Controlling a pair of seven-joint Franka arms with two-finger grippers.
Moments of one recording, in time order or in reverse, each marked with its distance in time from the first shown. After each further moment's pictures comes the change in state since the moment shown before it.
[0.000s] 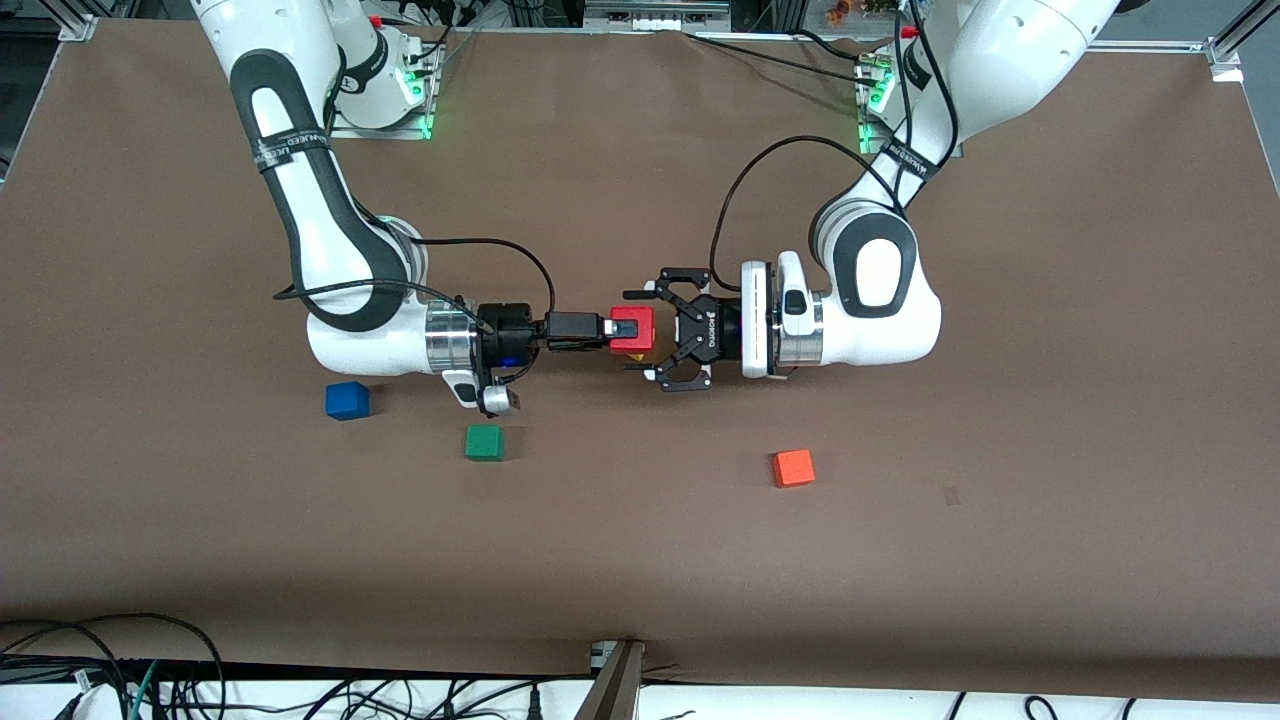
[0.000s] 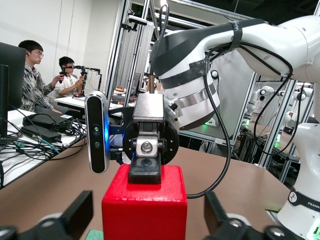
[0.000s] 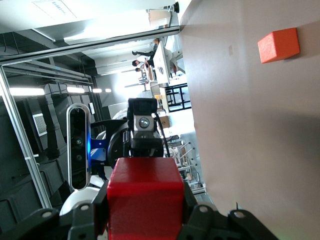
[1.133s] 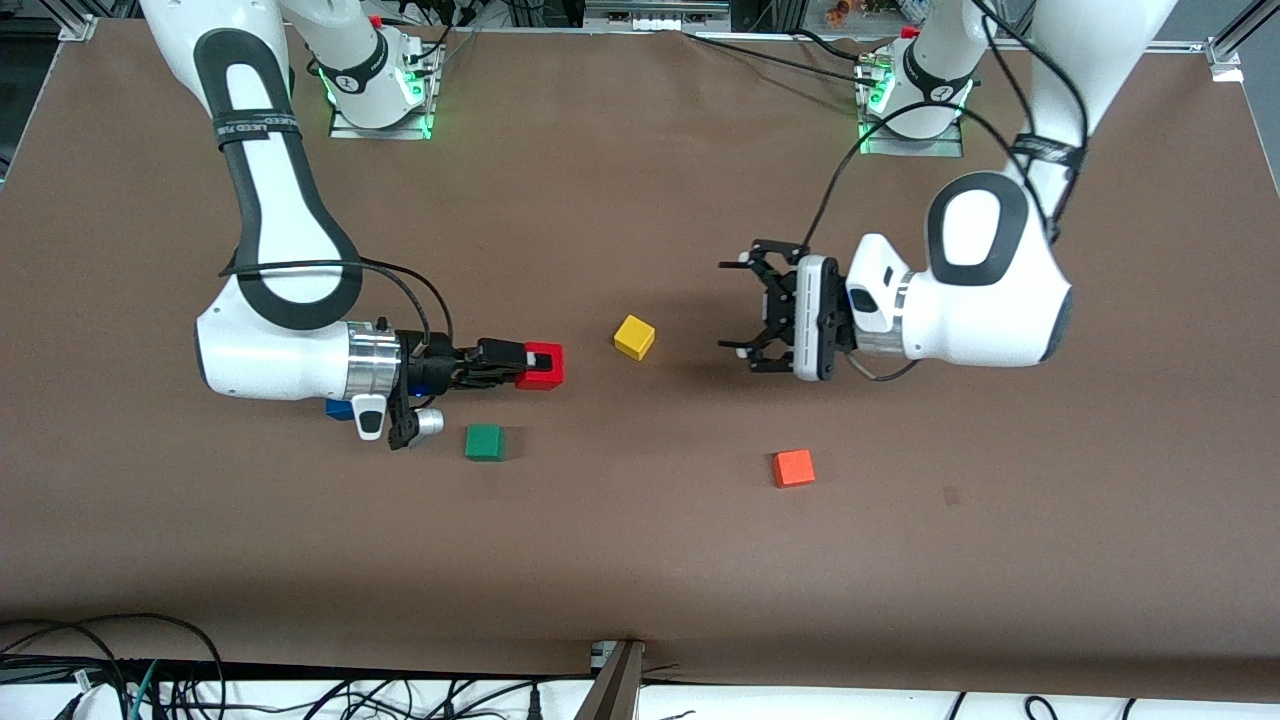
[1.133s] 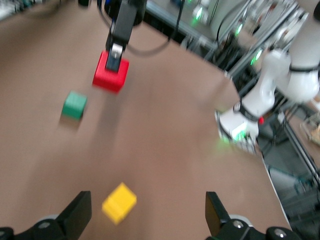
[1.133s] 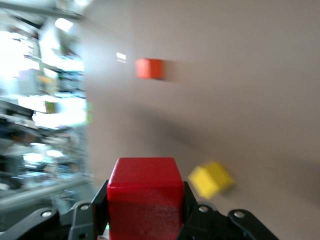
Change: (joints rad) left arm 0.162 -0.173 0.010 0.029 0.801 -0.287 -0.759; right arm -0.013 -0.016 -0.162 0.080 -0.673 -0.002 0.085
